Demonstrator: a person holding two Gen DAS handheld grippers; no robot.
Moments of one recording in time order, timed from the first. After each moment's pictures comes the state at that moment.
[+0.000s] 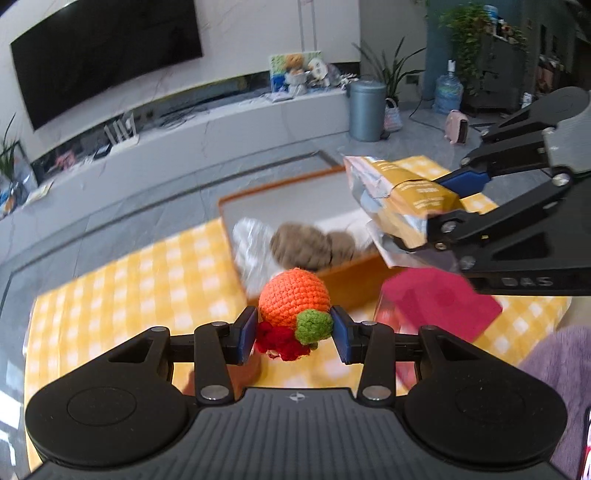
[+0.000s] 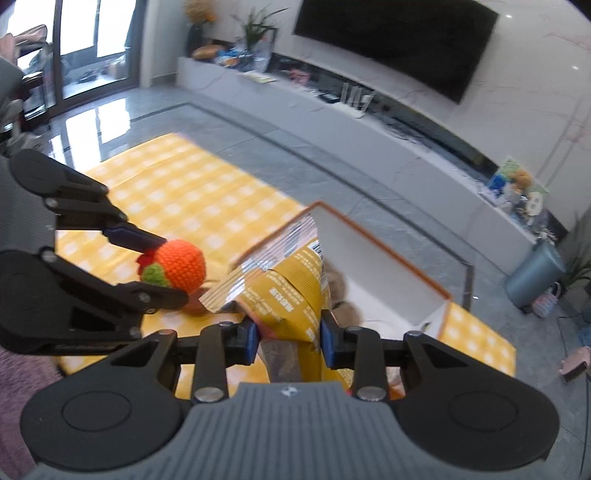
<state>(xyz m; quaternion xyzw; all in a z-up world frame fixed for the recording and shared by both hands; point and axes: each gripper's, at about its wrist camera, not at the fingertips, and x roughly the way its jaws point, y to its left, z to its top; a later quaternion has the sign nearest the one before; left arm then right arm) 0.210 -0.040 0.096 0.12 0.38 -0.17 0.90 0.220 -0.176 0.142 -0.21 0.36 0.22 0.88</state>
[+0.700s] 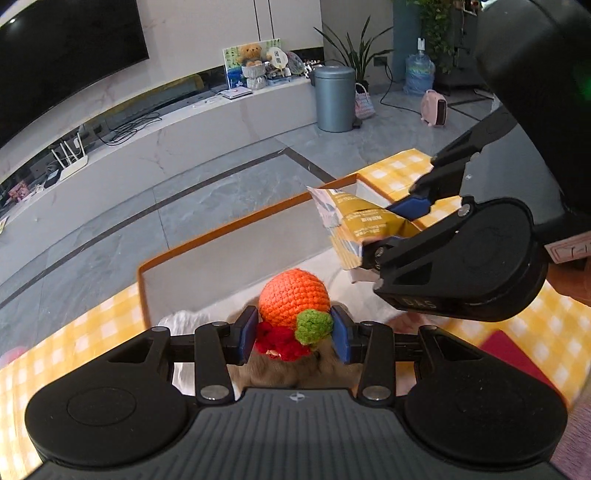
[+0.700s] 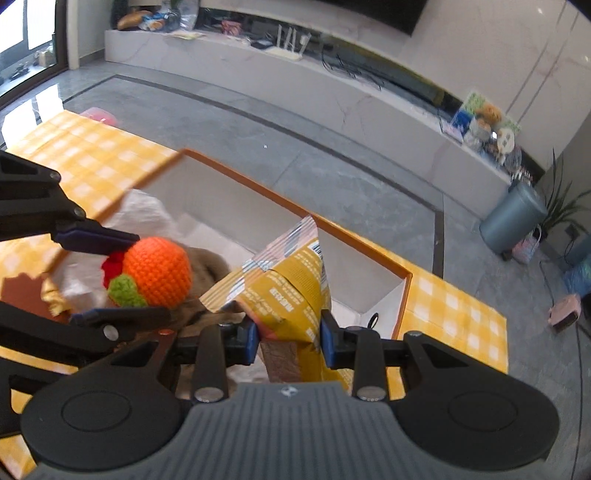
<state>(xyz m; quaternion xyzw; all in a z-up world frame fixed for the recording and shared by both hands) 0.349 -0.117 0.020 0.16 0.39 -0.22 0.88 0.401 -0.232 0.042 -0.19 0.43 0.14 0.87</state>
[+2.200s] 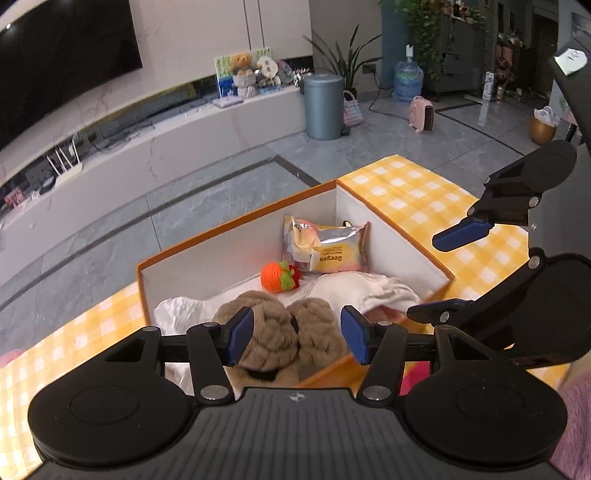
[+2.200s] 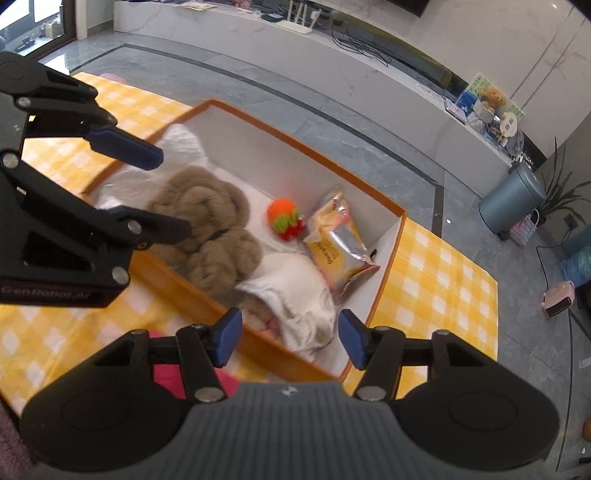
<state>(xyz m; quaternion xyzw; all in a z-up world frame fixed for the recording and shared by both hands) 0.299 -0.112 0.055 0.15 0.37 -0.24 0.88 0.316 -0.240 0.058 -0.22 0.46 0.14 0.85</state>
